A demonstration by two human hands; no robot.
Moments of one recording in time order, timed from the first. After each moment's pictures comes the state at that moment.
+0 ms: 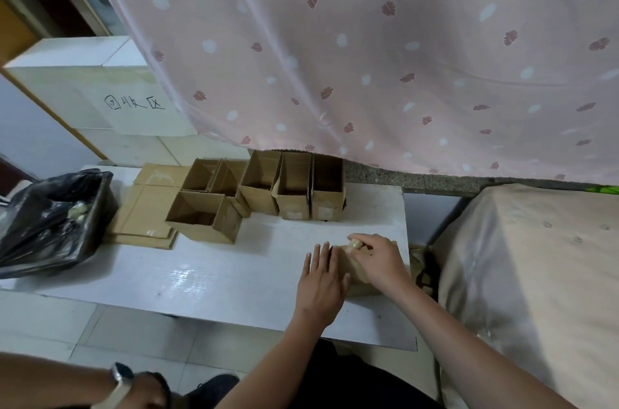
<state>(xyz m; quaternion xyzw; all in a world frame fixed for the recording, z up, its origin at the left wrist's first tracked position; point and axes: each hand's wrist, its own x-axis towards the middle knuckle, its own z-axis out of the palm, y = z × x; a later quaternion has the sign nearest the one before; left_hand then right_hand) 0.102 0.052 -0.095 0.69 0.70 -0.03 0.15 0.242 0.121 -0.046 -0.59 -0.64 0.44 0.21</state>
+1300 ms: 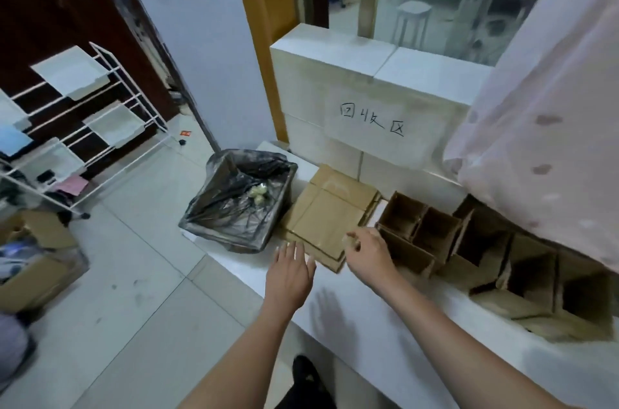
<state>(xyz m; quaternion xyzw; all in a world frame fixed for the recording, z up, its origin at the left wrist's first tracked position) -0.379 -0.011 -0.054 0.43 0.89 0.01 0.16 -0.253 0.122 -0.009 -0.45 -0.78 0.44 0.07</state>
